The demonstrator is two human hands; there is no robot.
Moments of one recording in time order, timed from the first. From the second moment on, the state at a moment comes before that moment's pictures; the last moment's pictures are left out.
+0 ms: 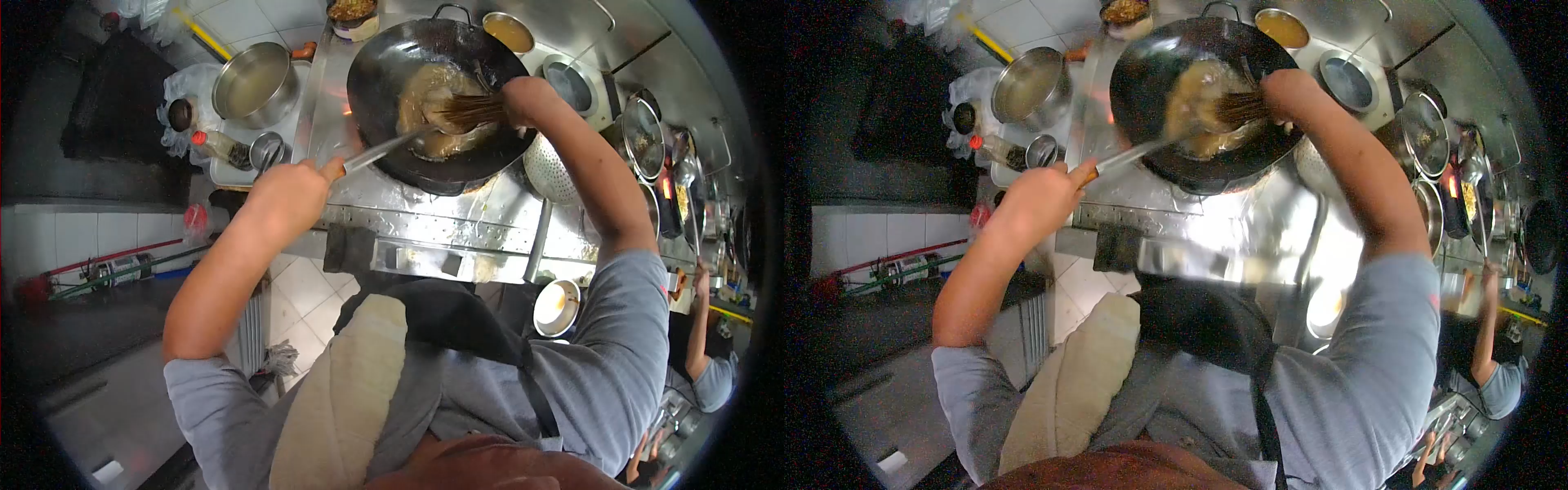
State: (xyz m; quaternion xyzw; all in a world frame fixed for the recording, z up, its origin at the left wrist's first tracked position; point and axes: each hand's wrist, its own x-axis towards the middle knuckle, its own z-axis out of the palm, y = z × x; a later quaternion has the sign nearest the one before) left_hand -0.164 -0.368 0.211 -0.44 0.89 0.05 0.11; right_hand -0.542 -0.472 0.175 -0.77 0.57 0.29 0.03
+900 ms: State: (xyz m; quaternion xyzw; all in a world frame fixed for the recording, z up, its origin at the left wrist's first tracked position) left_hand -0.173 -0.356 0.223 -0.47 0.86 0.03 0.19; right_hand -0.563 -0.484 0.152 -0.73 0.62 0.24 0.14
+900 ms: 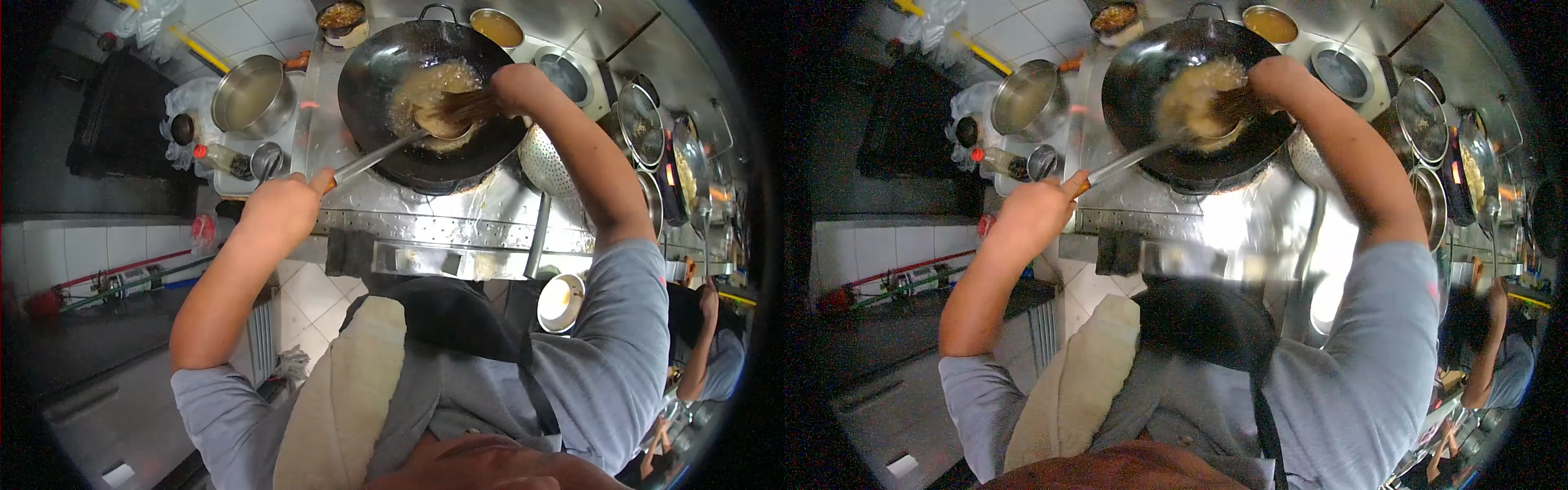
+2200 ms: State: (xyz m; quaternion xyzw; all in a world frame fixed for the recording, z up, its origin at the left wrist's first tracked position) left_hand -0.150 -0.293 0.062 -0.61 0.47 0.63 -0.07; right_hand -0.649 -0.385 0.134 -0.72 0.69 -0.05 0.10
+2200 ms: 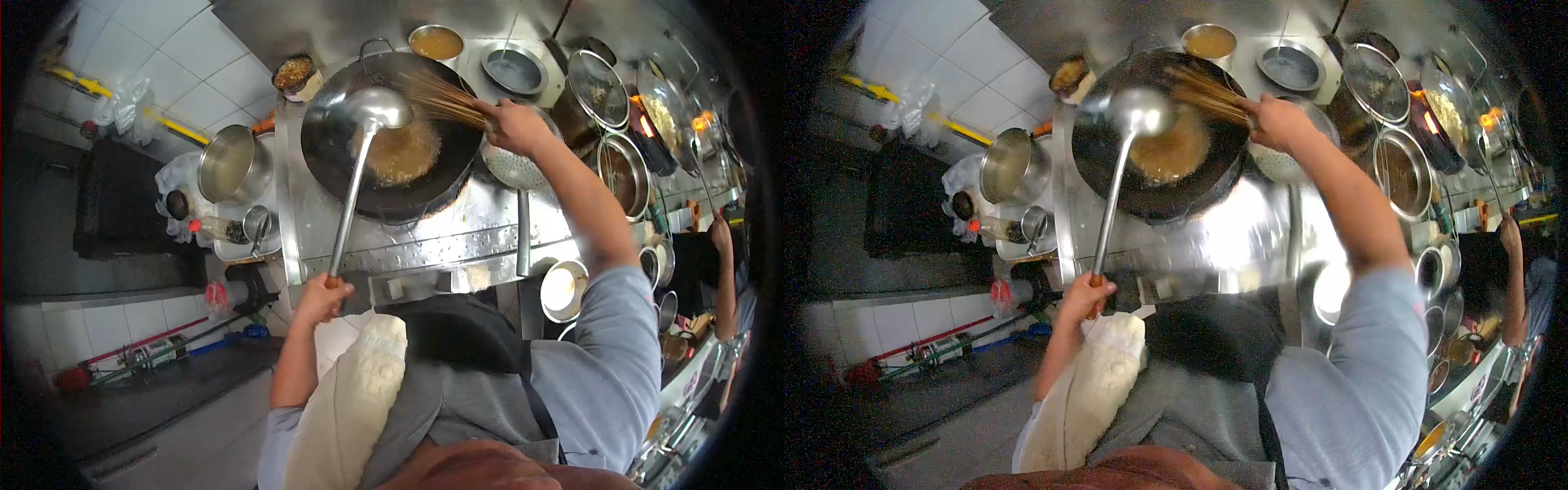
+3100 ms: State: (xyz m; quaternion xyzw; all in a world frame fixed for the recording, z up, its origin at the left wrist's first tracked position) left_hand -0.044 -0.272 0.059 -0.69 0.65 0.28 -0.16; right_hand -0.575 -0.403 0.191 -0.68 0.72 -0.14 -0.05
